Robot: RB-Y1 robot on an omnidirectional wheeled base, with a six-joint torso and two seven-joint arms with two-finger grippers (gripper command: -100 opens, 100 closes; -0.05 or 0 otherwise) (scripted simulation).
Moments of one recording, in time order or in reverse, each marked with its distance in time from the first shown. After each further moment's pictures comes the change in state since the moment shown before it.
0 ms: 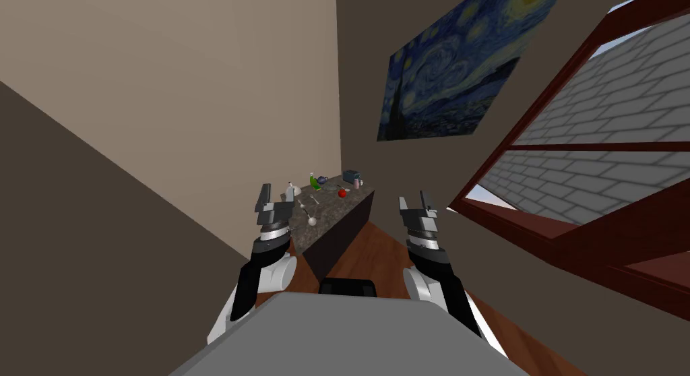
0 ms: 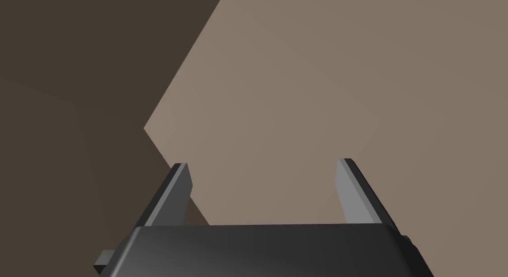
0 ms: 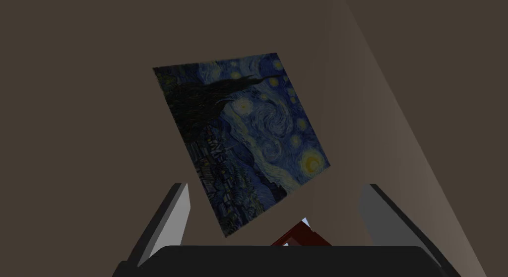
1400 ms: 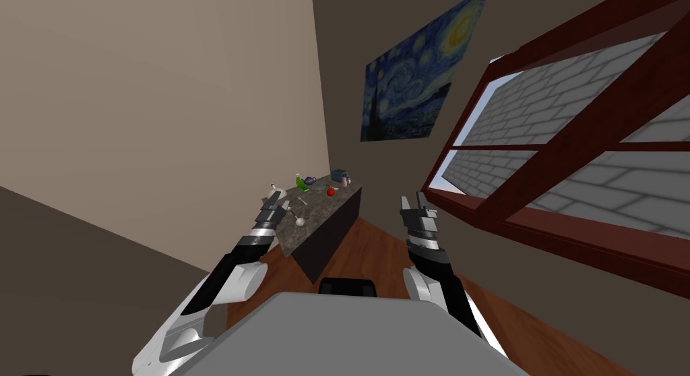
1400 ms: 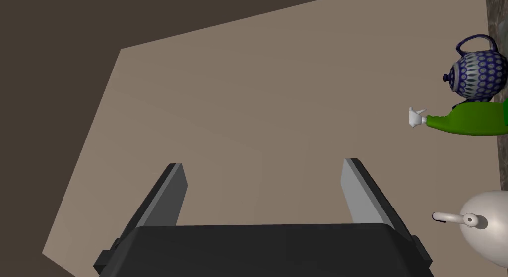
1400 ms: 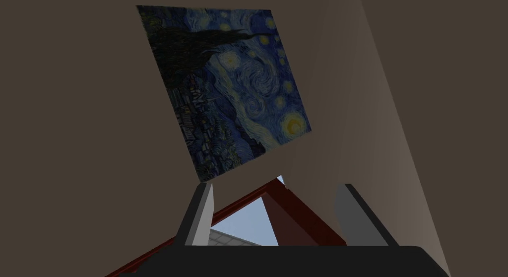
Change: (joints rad) left arm 0.056 0.303 0.223 0.057 0.216 0.361 -0.099; right arm 0.000 0.000 0.000 0.000 0.000 0.000 0.000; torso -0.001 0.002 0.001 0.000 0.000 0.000
